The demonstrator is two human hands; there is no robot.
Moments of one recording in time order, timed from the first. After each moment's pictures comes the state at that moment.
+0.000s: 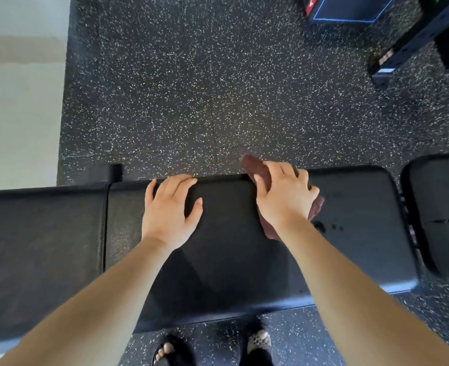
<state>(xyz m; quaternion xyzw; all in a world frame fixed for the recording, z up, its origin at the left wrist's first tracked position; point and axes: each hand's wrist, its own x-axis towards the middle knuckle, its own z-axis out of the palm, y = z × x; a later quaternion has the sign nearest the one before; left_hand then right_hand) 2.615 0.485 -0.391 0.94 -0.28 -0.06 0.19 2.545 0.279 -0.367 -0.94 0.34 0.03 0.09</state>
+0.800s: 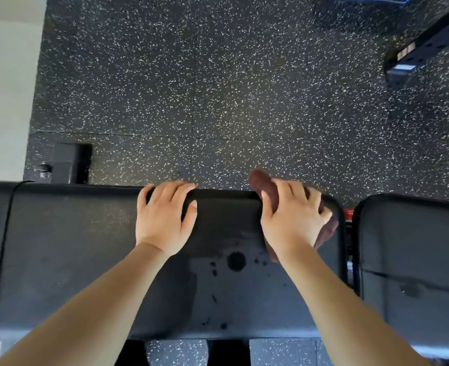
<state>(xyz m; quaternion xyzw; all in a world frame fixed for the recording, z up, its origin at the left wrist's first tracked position) 2.575 0.332 -0.387 0.96 -0.21 -0.12 0.12 2.501 0.126 -0.365 -0.94 0.33 0.08 0.08</state>
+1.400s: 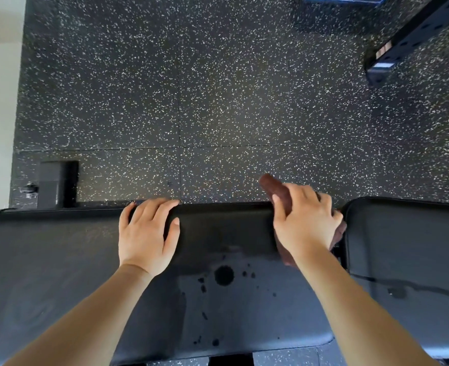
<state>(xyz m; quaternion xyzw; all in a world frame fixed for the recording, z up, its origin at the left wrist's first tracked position) 2.576 0.333 -0.387 0.96 -0.22 -0.11 0.12 2.494 0.080 -0.365 -0.93 0.36 0.06 0.09</state>
